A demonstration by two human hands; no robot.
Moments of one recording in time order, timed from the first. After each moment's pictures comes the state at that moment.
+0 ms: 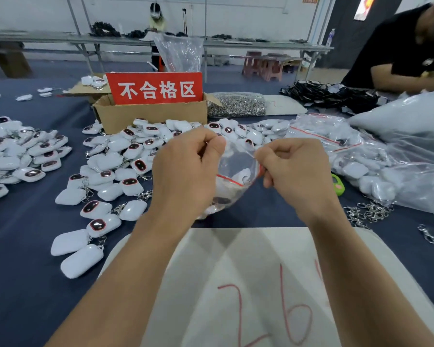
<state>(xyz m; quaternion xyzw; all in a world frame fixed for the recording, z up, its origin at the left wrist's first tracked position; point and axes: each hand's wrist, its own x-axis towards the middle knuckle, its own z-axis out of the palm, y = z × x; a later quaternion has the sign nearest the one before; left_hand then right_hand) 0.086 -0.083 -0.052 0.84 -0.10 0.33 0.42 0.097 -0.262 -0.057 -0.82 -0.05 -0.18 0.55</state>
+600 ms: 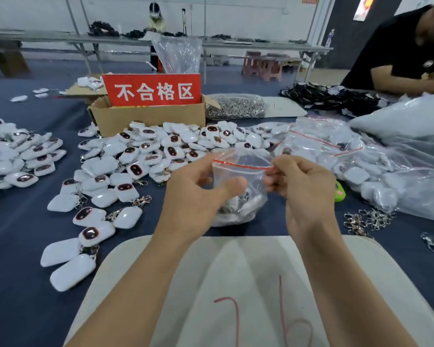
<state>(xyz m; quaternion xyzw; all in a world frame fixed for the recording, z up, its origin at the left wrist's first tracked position) 0.088 -0.090 -0.086 0.74 -0.13 0.13 0.65 0.106 -0.263 -0.083 -0.59 0.04 -0.19 0.79</state>
